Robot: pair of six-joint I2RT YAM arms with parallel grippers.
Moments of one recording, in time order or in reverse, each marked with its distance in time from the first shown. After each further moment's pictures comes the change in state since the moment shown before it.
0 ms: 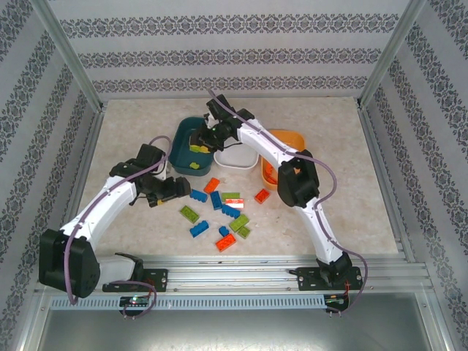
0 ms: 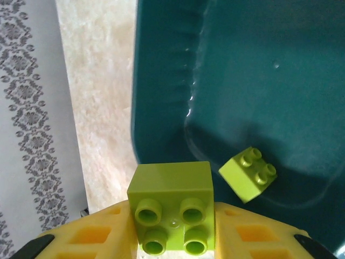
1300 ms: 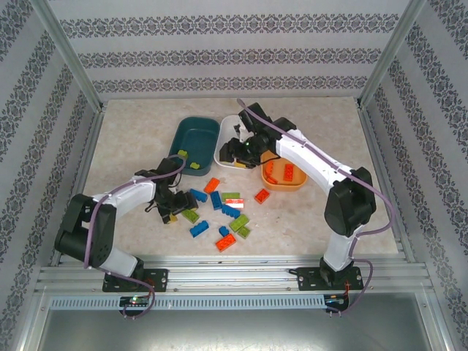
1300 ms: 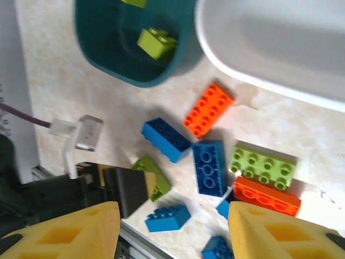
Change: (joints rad) left arm -0.084 0.238 -0.133 0.187 0.000 -0.278; right arm -0.040 -0.626 -0.698 -0.070 0.109 -0.177
